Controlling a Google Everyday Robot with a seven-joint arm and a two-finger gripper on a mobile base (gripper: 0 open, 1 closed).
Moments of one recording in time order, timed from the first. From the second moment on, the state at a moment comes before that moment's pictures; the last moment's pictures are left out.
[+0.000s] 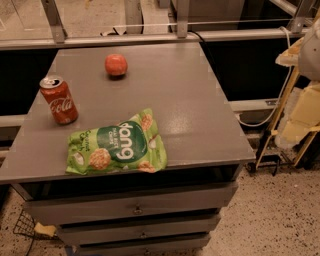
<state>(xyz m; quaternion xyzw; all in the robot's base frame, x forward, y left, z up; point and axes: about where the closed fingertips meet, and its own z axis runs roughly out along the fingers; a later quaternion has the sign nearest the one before) 0.438 -0.214 0.986 -0.60 0.78 -0.05 0.17</state>
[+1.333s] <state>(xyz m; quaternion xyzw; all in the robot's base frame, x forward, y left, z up) 0.522 -0.005 0.955 -0.59 0.73 0.19 0.29</state>
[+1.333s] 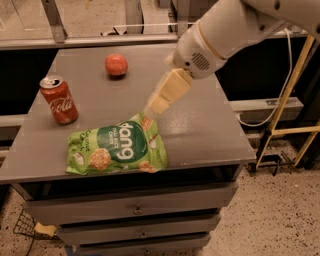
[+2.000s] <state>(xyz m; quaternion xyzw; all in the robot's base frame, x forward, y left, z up) 0.533 0.006 0.961 -0.58 0.73 0.19 0.32</state>
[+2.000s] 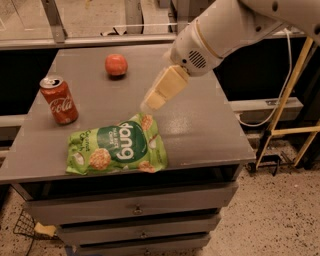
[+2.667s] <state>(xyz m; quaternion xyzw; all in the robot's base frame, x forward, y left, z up) 0.569 0.115 0.922 -0.64 0.66 0.24 0.32</state>
